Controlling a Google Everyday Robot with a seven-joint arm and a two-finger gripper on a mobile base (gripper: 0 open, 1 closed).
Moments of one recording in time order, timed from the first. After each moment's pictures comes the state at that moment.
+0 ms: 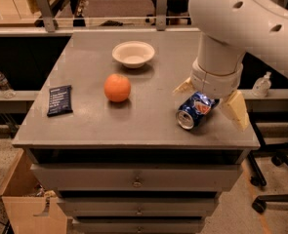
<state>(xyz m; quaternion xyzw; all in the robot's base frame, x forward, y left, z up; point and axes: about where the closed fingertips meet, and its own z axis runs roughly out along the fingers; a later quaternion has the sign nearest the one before) 0.499 -0.162 0.861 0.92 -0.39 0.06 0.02</state>
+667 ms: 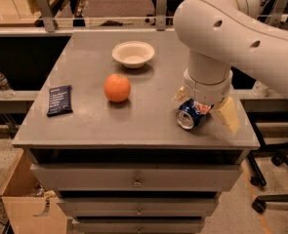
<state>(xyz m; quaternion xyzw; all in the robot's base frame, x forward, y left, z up) 0.503 -0.154 0.844 0.92 -0.39 0.09 0.04</state>
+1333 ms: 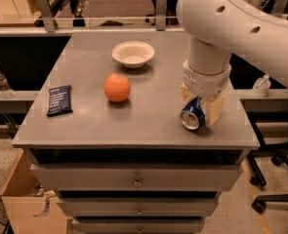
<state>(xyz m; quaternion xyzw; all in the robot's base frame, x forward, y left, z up) 0.514 -0.147 0.849 0.90 -0.43 0.06 0.02</state>
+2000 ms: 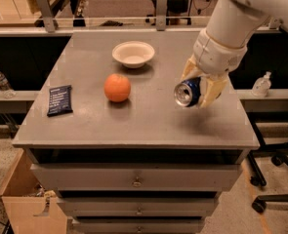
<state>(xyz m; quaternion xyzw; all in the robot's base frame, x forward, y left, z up) 0.524 -0.131 0.898 0.85 -0.52 -0.01 -0.10</state>
